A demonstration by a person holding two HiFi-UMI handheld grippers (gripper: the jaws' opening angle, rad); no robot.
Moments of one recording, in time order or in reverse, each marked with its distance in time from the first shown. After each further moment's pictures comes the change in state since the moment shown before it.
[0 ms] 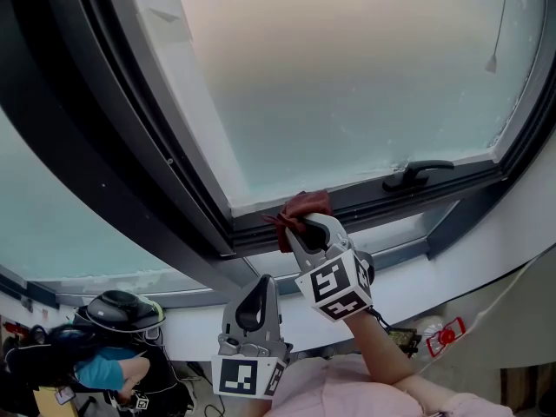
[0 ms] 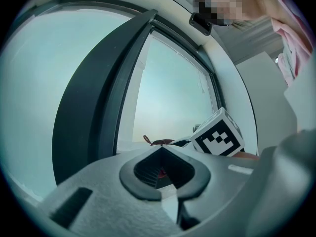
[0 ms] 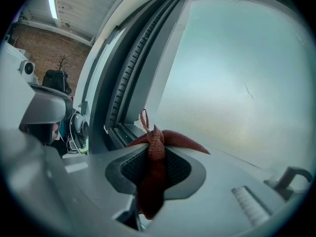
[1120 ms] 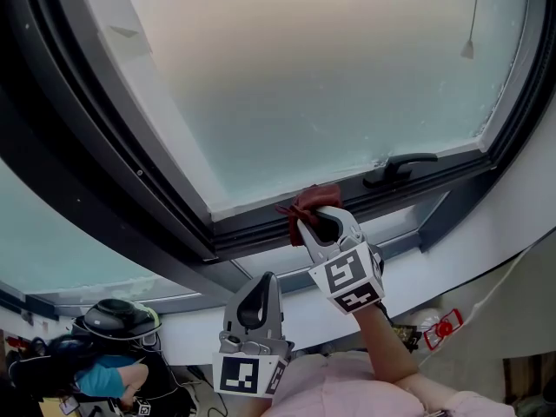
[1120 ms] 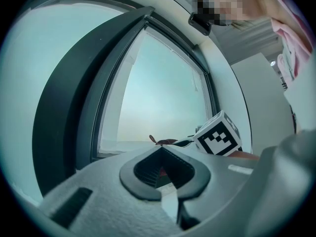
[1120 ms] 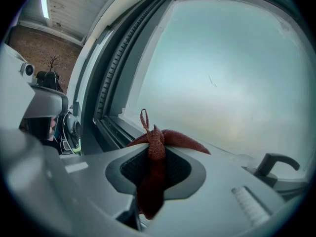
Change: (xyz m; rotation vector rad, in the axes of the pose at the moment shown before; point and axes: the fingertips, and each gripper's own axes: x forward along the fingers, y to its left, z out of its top) left arm 0.021 -0.032 -0.003 0.005 0.012 -0.070; right arm -0.029 -0.051 -0.027 0.056 0.010 -0.082
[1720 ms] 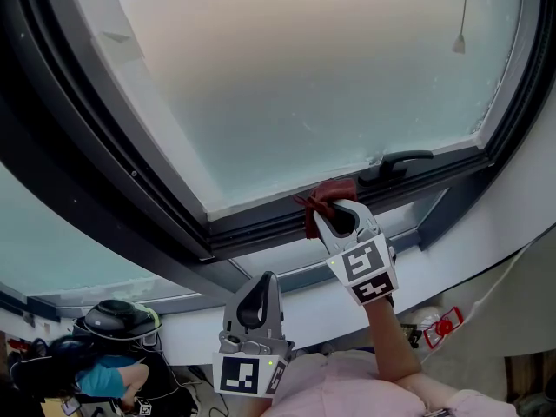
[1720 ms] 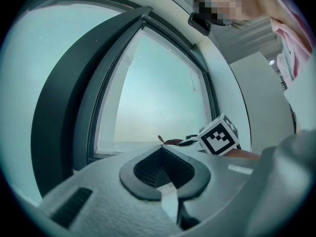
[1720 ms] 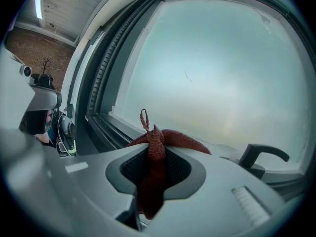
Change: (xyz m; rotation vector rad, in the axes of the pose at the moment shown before) left arm 0.002 -0.009 0.001 0.012 0.000 -0.003; right arm -0.016 -0.036 -0.018 0.060 0.001 -0.052
